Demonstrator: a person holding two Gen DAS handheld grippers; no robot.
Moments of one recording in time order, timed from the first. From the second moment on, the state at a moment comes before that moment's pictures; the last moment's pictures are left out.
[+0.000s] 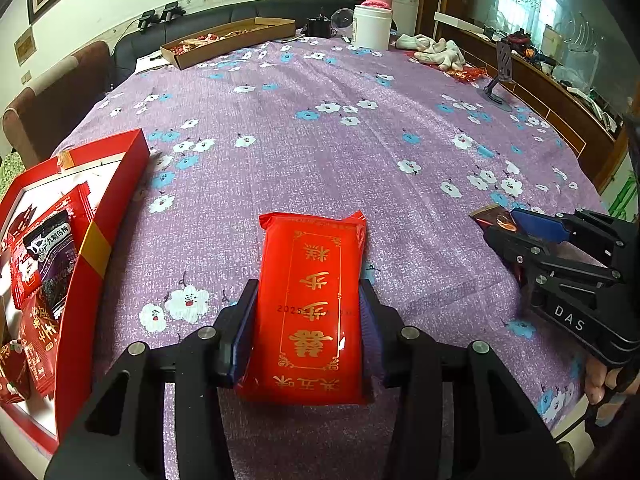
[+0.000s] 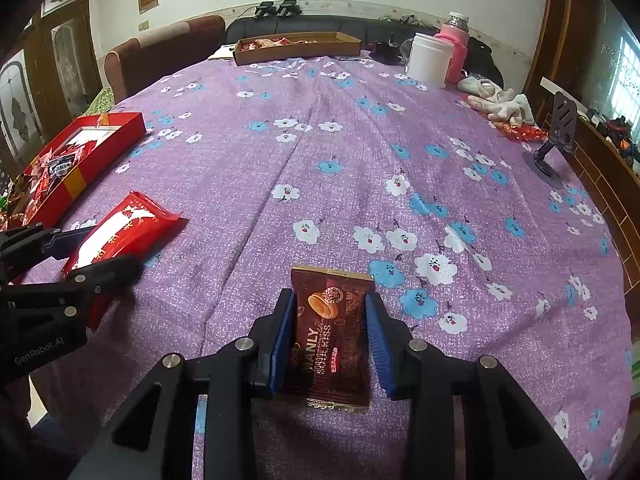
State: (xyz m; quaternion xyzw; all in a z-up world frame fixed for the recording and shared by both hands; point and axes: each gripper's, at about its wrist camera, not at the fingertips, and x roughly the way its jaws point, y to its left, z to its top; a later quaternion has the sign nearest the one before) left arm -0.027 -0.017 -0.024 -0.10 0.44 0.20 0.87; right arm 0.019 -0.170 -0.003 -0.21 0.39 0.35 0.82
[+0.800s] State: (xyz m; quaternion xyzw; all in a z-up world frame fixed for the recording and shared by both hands) left arm -0.035 -0.013 -0.021 -0.12 0.44 0.18 0.87; right arm 0.018 -0.168 -0.002 -0.21 0.40 0.34 0.83
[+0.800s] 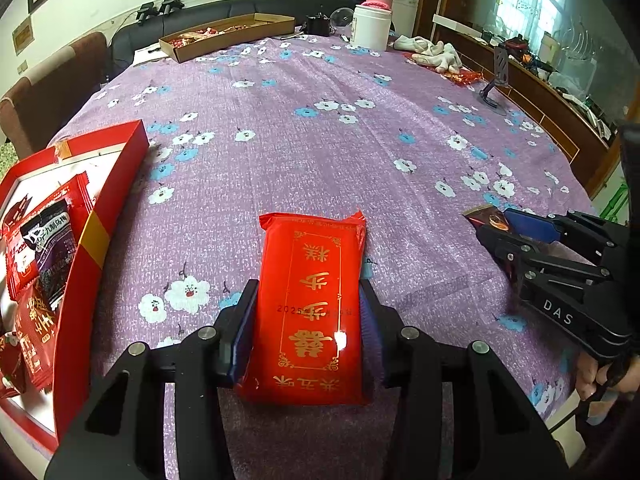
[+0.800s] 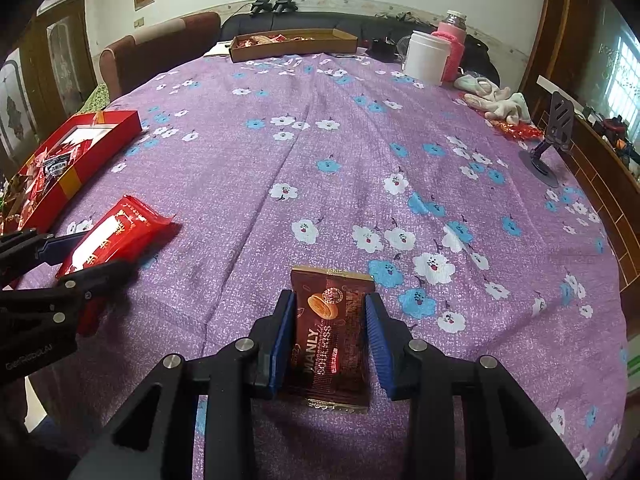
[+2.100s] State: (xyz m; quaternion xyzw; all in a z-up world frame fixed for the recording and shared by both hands) left arm -0.063 -0.008 -0.008 -0.13 0.42 0.18 0.88; right arm 0.011 -0.158 0.022 -0.18 0.41 0.35 0.82
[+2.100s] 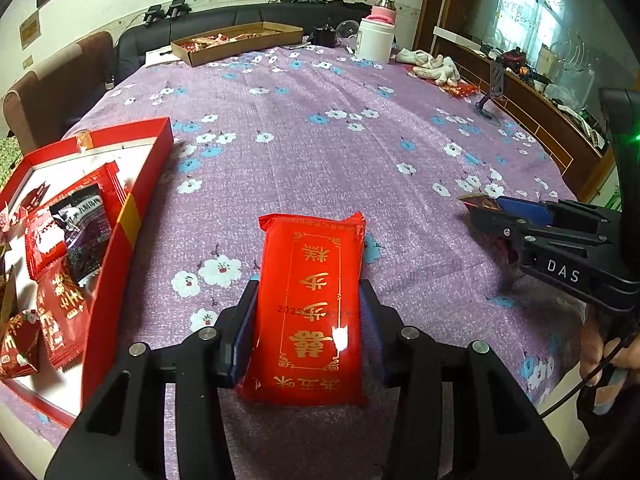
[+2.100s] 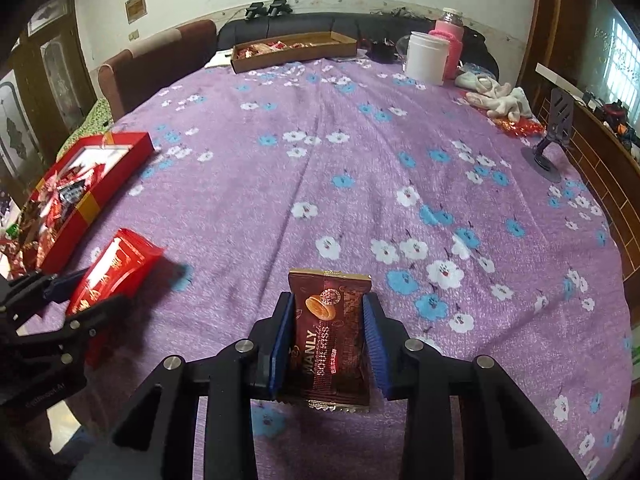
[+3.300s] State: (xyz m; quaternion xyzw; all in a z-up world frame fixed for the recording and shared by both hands) left arm -0.174 0.116 0.075 -0.14 0.30 0.37 0.87; right arm -0.067 -0.015 0.111 -0.19 0.30 0.51 0.78
